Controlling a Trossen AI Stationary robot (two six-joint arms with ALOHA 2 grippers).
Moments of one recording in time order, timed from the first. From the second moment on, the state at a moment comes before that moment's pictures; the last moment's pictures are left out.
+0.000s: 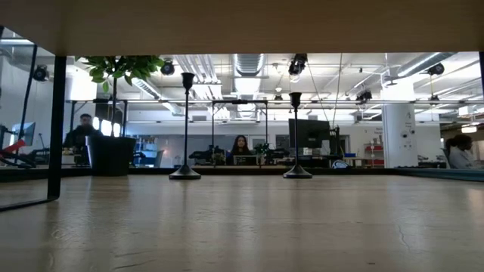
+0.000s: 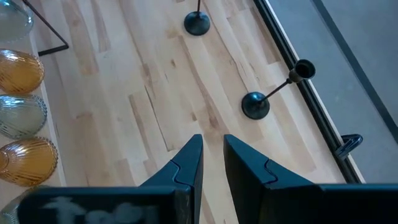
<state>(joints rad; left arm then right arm) -0.22 1.75 1.93 -1.50 0.36 -0.01 0.04 1.43 1.99 -1.56 0.26 0.33</state>
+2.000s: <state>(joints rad) -0.22 1.80 1.93 -1.43 0.49 -0.04 0.04 1.43 1.99 -1.57 0.26 0.30</state>
